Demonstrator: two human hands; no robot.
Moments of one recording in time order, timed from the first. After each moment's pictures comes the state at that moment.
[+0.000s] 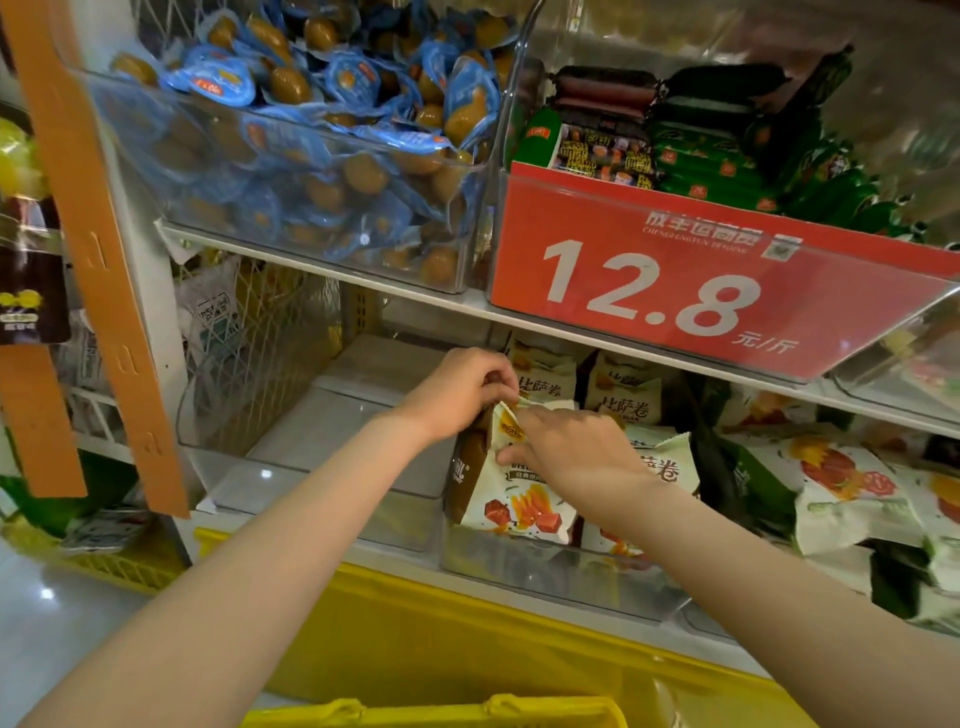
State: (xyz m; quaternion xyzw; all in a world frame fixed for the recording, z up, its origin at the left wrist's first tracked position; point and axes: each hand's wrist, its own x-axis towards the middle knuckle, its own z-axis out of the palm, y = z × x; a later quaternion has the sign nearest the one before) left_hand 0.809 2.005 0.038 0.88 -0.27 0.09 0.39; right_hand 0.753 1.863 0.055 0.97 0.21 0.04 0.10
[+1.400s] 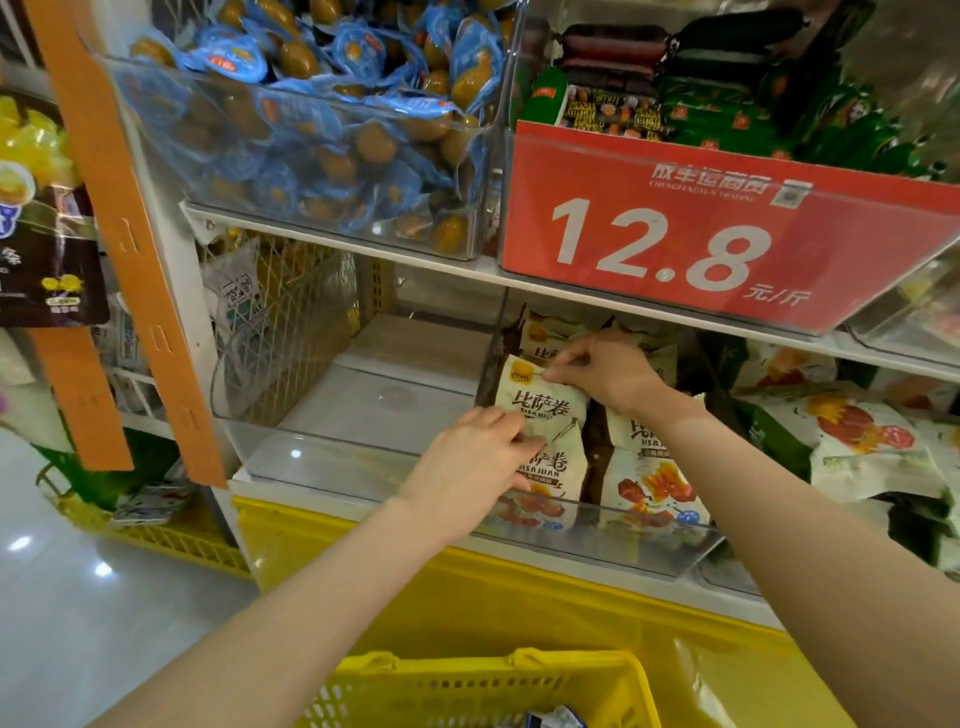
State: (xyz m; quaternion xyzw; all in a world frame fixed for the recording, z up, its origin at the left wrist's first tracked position) left_hand 0.725 2.001 -0.005 0.93 -0.32 0.18 0.06; right_hand 0.806 1.830 0.049 0.97 0.09 0.04 -0.24
